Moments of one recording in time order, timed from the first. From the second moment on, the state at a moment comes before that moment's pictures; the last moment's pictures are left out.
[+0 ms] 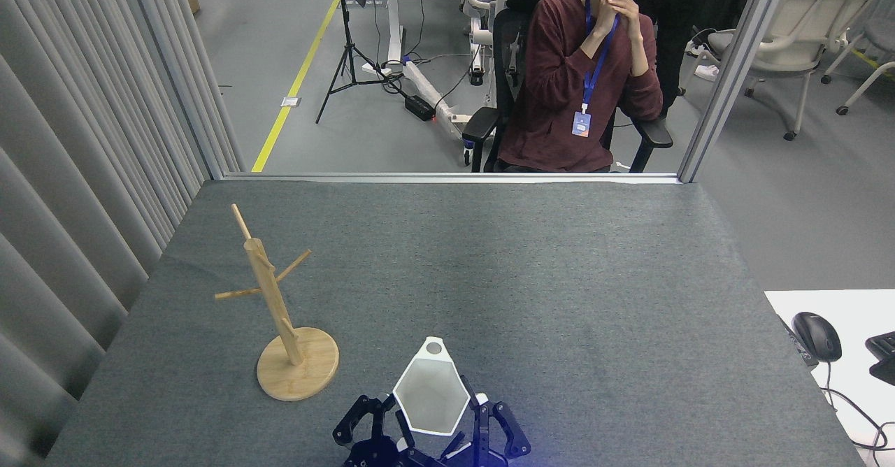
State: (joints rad) left arm 0.13 -0.07 -0.21 -1.56 -1.79 -0.50 0.33; right arm 0.20 0.19 0.43 -1.61 1.80 -0.10 -0.43
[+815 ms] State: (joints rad) left arm 0.12 -0.07 -0.22 -1.56 -1.80 -0.50 0.33; right arm 0.21 0.18 0.47 -1.61 1.82 -0.09 -0.44
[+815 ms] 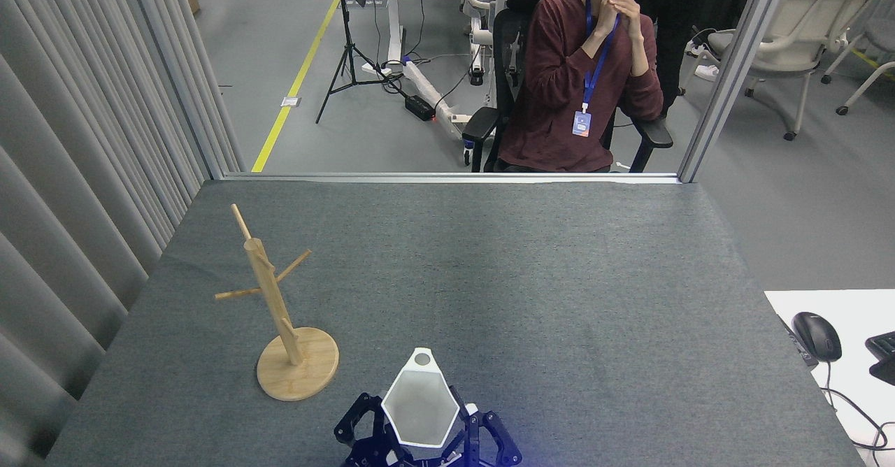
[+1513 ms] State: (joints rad) left arm 0.12 -0.07 -0.22 -1.56 -1.83 -0.49 0.37; right arm 0.22 0.18 0.46 -1.61 1.82 -0.09 -0.43
